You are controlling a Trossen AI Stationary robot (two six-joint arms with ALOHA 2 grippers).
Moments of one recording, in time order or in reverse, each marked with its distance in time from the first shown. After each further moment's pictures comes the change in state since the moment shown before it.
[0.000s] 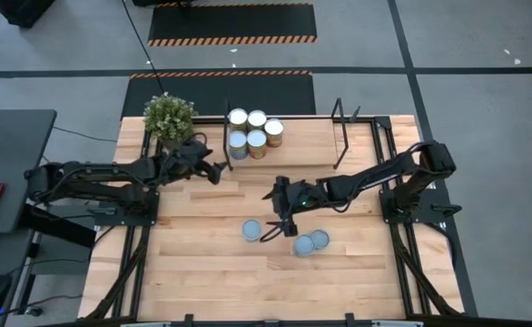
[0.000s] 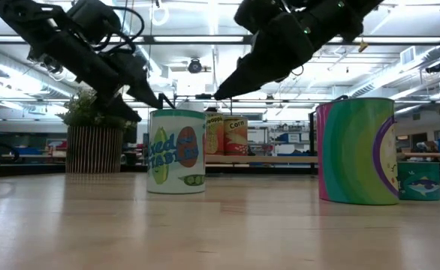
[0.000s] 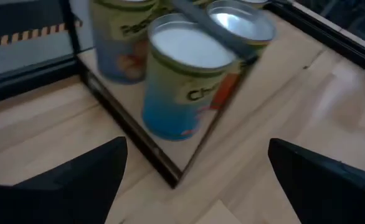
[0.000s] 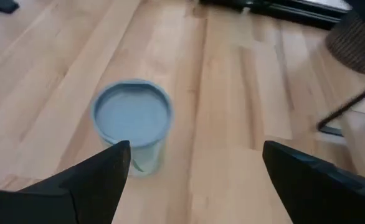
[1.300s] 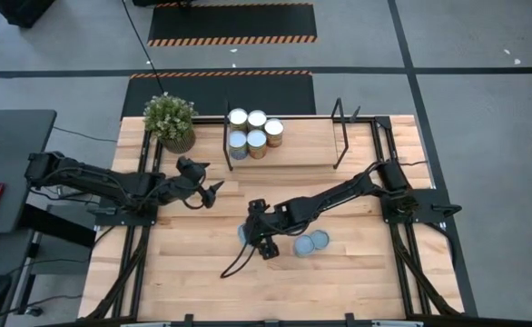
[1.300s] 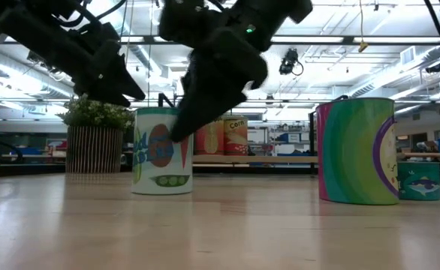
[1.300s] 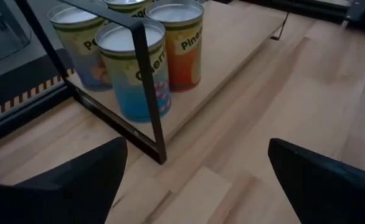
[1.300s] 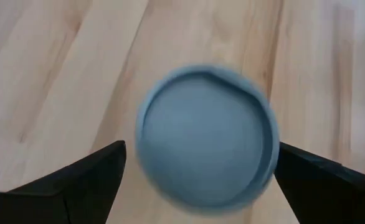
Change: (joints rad) left arm -0.405 -0.094 -0.016 -0.136 -0.362 0.040; right arm 0.105 0.423 0.567 -0.496 0.057 0.013
